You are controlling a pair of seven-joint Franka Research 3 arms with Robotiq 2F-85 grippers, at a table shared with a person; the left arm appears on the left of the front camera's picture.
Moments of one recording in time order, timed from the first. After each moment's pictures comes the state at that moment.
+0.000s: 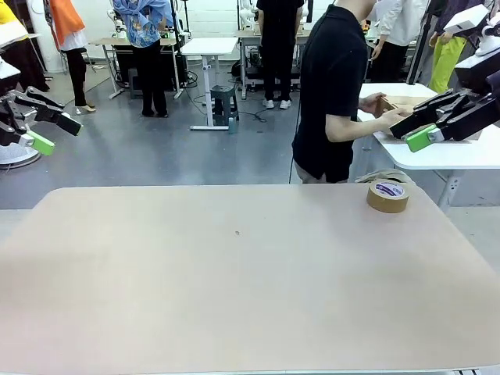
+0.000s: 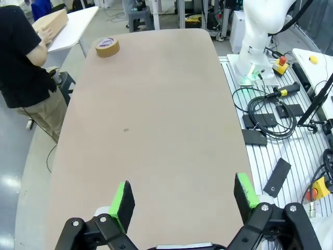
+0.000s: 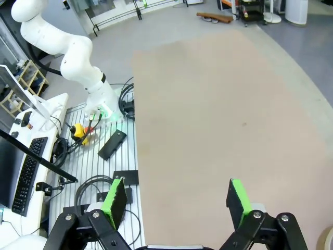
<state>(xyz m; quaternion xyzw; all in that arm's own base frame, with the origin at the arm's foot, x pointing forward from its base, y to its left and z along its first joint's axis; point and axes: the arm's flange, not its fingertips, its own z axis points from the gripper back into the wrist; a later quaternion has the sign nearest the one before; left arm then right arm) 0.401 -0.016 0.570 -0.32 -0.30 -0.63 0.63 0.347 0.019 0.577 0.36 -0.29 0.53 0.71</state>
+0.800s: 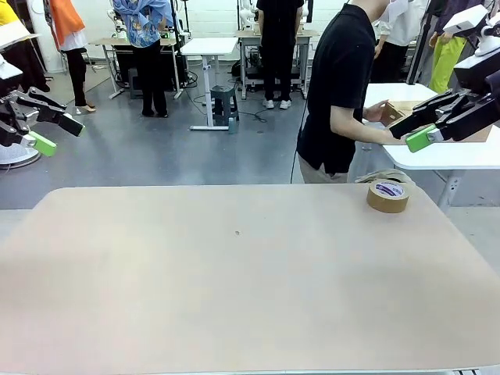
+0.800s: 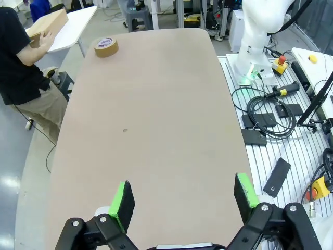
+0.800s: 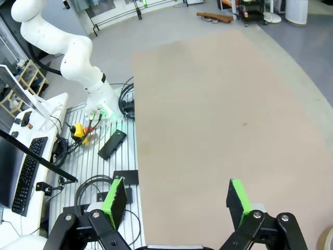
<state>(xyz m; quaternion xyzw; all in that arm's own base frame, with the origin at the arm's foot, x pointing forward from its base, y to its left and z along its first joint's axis) 0.401 -0.019 0.570 -0.32 -0.30 -0.64 0.63 0.347 0.020 0.577 0.36 -0.29 0.53 0.71</state>
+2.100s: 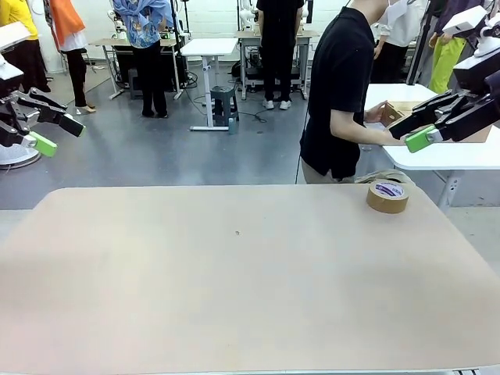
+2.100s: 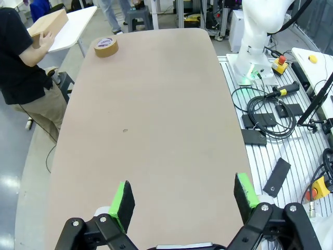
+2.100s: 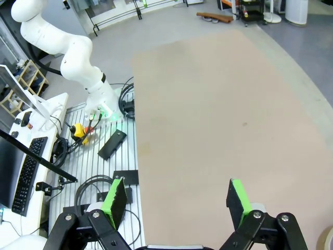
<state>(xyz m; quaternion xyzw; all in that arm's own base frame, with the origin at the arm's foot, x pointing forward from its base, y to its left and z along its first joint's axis) 0.401 -0.019 0.570 -0.32 -0.30 -0.64 0.63 0.347 0.020 0.577 0.36 -0.29 0.53 0.71</state>
